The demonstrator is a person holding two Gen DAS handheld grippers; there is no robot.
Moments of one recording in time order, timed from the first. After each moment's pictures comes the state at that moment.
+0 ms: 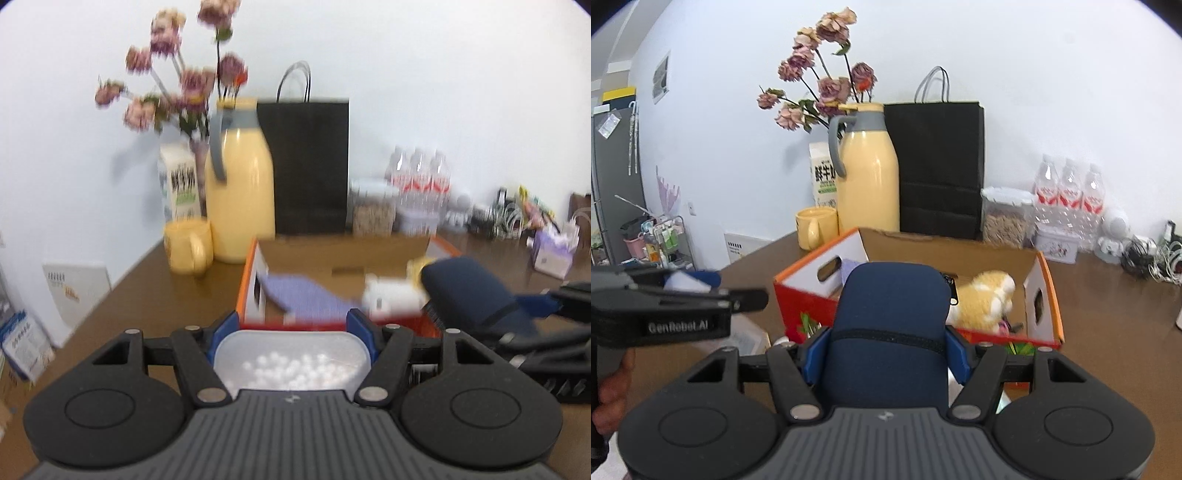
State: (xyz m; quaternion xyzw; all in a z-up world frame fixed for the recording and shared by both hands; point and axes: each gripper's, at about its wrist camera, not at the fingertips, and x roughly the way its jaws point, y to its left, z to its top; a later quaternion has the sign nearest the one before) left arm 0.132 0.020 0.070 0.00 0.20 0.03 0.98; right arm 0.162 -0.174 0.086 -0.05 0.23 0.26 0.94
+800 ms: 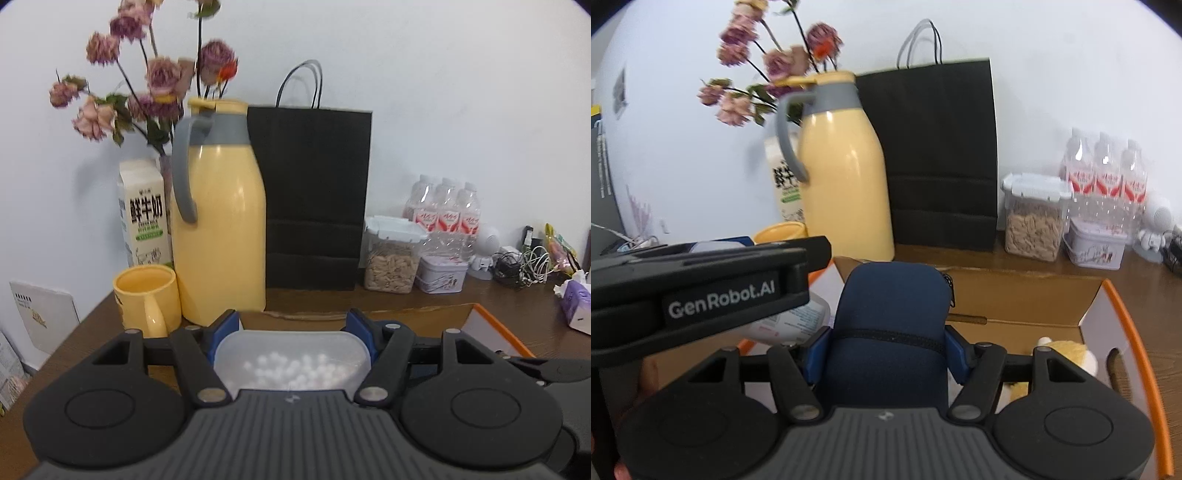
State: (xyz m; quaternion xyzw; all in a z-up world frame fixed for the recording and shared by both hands) left arm 0.299 0.042 0.064 -0.03 0.19 0.02 0.98; right arm 0.335 -0.093 0.057 0.00 0.28 0.23 0.93
